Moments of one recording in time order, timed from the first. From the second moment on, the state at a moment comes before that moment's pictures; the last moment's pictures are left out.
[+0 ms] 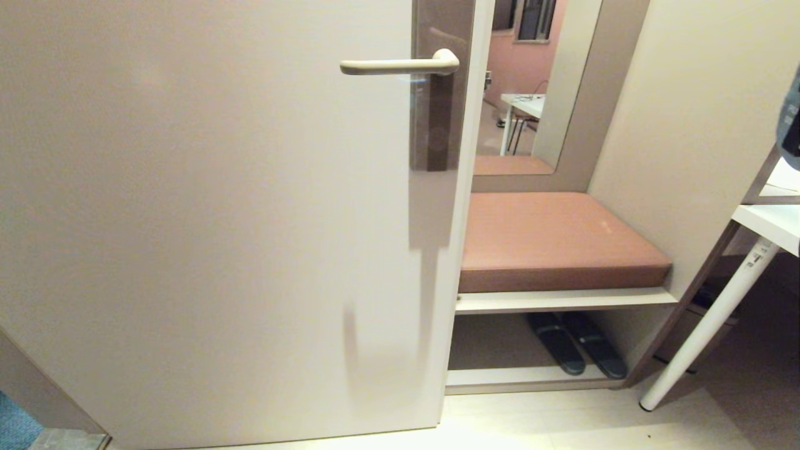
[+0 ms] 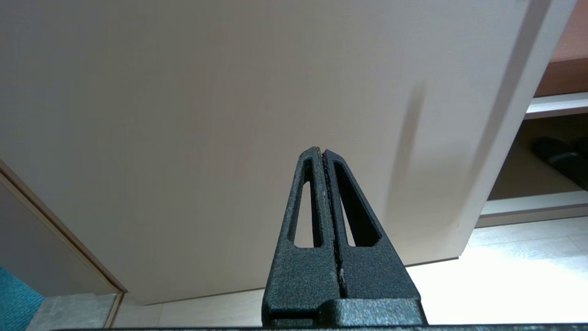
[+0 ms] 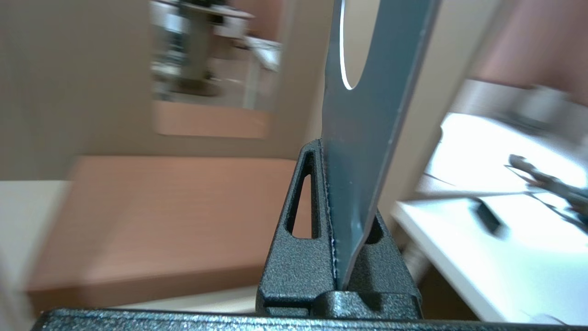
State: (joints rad) left arm 0.00 0.00 0.00 0.00 -0.01 0.08; right arm 0.19 1.25 -0.93 -0.51 -0.48 -0.27
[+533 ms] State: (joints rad) left arm 0.00 0.00 0.00 0.00 -0.01 0.08; right arm 0.01 0.90 -0.58 -0.50 -0.30 -0.31
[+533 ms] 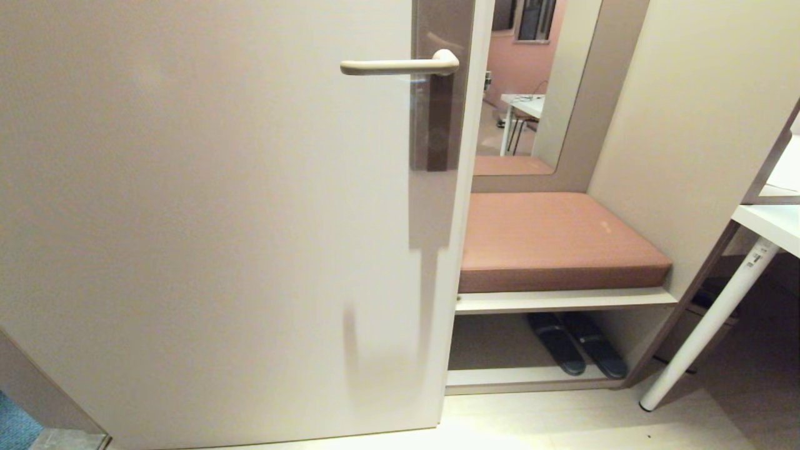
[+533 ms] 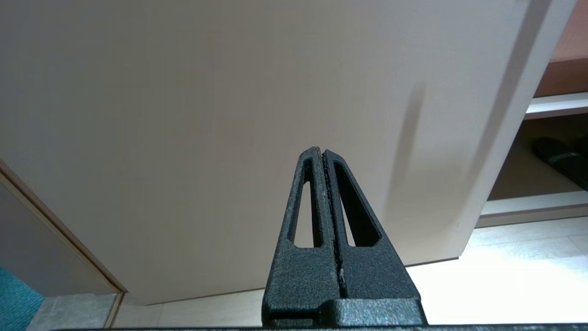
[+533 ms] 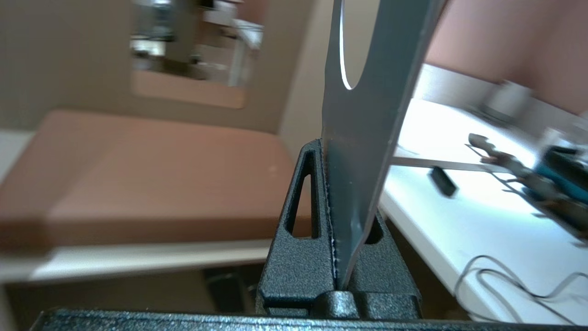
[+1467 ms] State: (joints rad) left arm 0.00 0.00 0.00 0.00 -0.01 0.08; right arm -0.04 0.32 0.00 -0.36 0.06 -0.27
